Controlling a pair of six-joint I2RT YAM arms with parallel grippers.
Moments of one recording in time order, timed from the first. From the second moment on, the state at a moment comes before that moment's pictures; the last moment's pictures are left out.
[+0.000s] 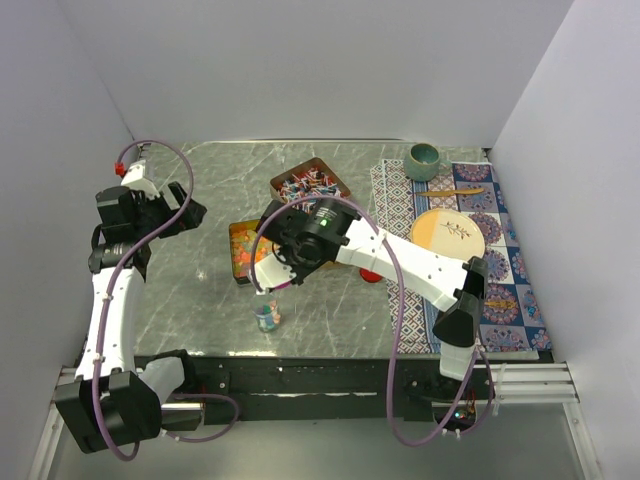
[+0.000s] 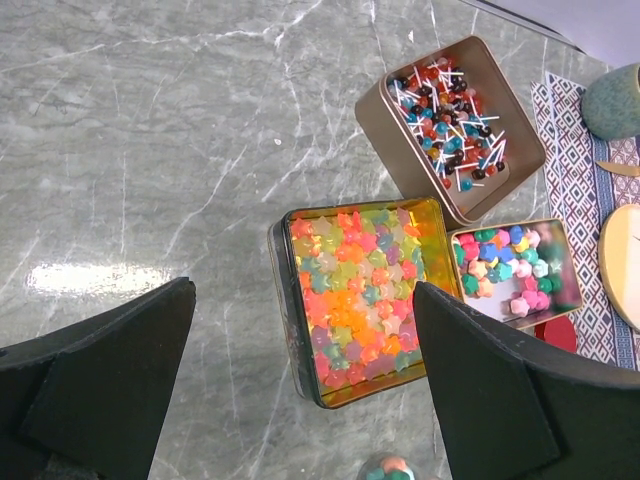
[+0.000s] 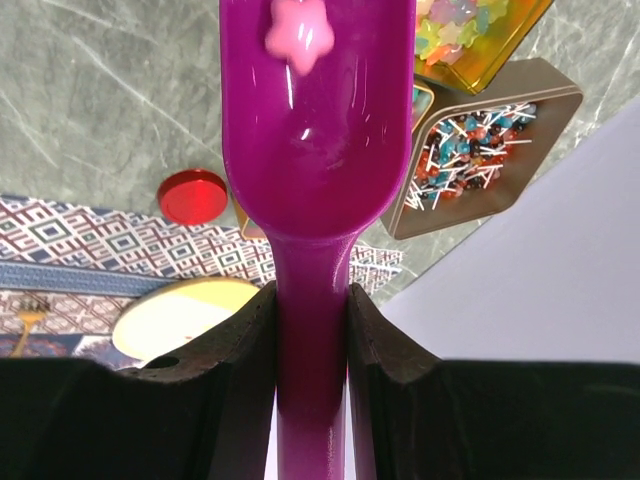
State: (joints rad) left arm 0.21 1.03 0.92 -0.34 0.40 -0.27; right arm 1.12 1.83 1.96 -1.37 0.24 -1.15
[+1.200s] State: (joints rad) left arm 0.16 1.16 0.80 -0.11 1.02 -0.46; right arm 0.81 1.81 1.89 -1.19 0.07 -1.00
